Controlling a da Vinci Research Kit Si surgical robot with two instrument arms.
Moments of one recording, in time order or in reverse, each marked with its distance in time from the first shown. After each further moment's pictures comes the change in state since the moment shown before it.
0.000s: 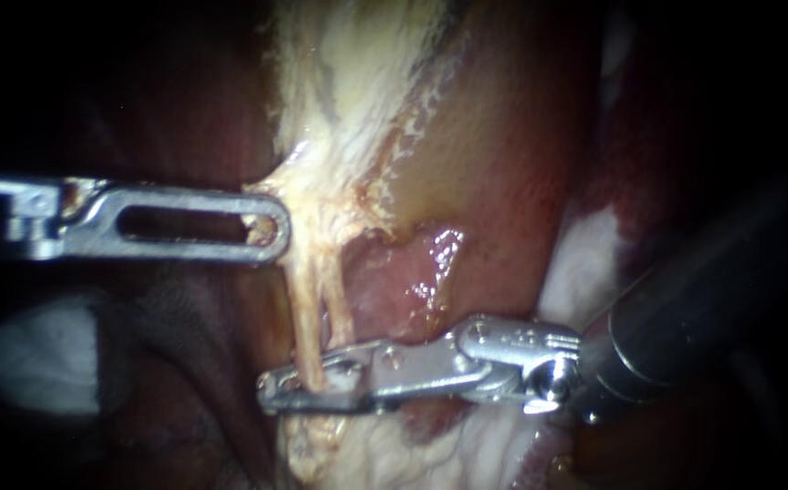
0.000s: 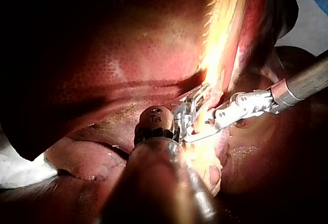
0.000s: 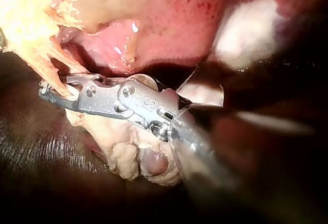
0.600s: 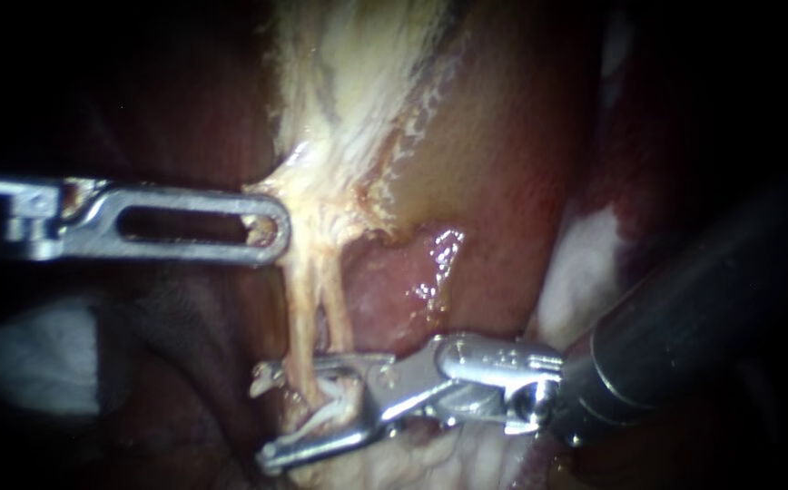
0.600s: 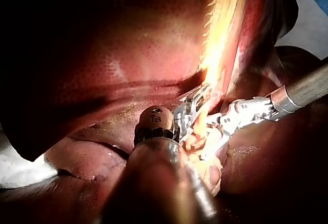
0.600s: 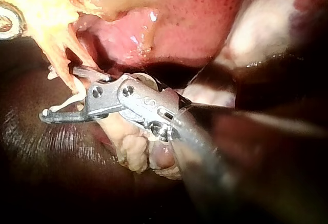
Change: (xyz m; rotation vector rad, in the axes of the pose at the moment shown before) right arm 0.001 -0.002 0.002 0.069 0.057 -0.018; left arm 0.000 0.000 0.000 0.000 0.000 0.000
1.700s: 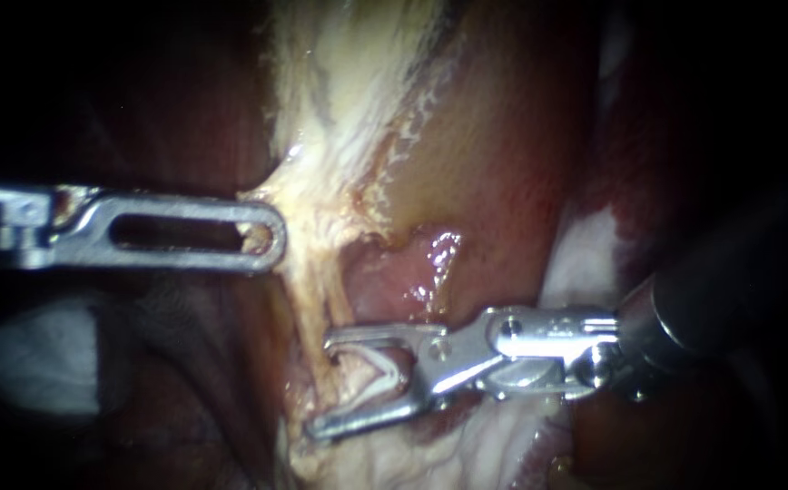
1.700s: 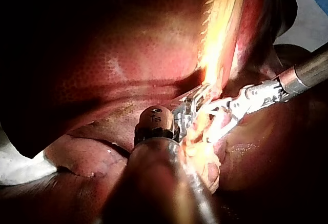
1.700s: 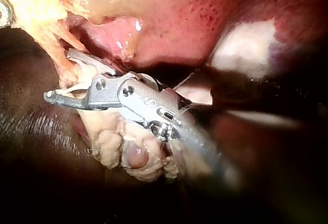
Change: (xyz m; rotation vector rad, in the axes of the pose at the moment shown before) right arm 0.002 -0.001 -0.005 -0.050 -0.025 -0.109; left arm 0.000 -0.001 -0.001 0.000 0.000 0.000
